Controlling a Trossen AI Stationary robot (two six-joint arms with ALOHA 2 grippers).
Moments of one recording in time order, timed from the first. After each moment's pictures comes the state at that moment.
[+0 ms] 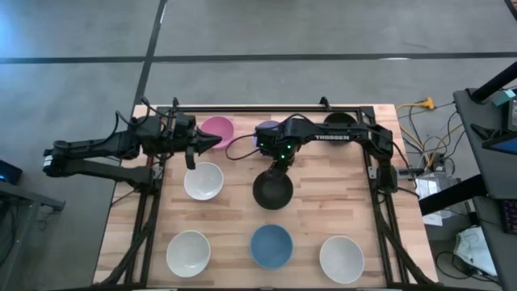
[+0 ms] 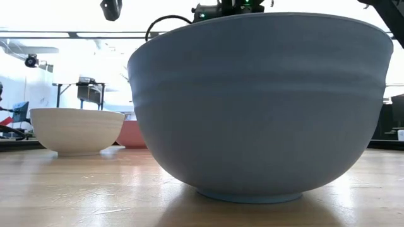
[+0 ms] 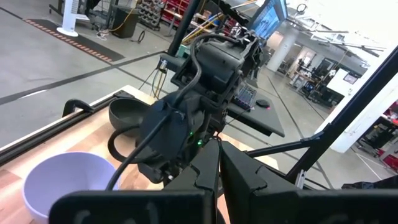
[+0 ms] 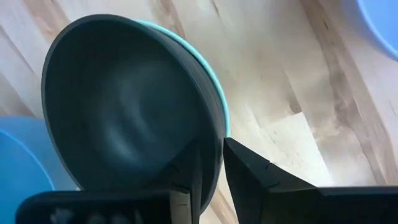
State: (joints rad) left arm 0.10 0.80 0.88 -0.14 -0.05 -0.44; right arm -0.16 2.00 1.75 -1.20 -0.23 0.34
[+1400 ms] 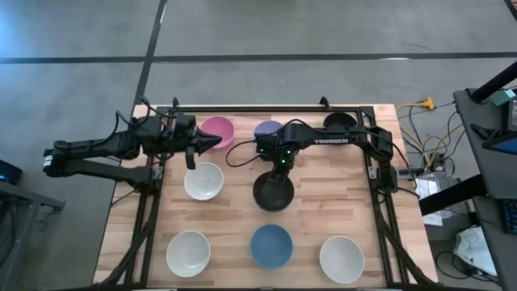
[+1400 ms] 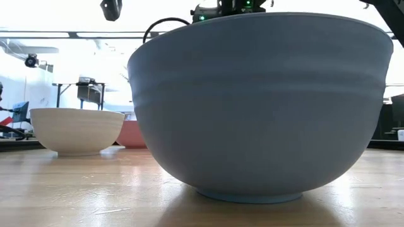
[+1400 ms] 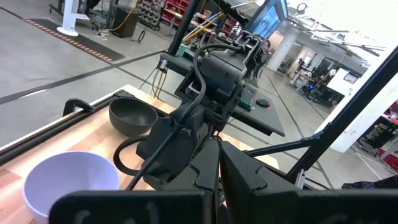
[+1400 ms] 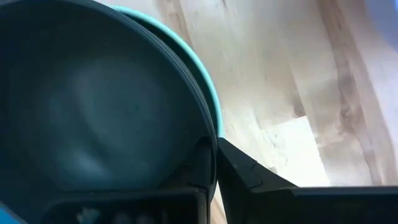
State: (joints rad) left arm 0.10 0.80 0.88 -0.14 -0.05 -0.44; right arm -0.13 2.00 1.70 -1.17 -0.21 0.29
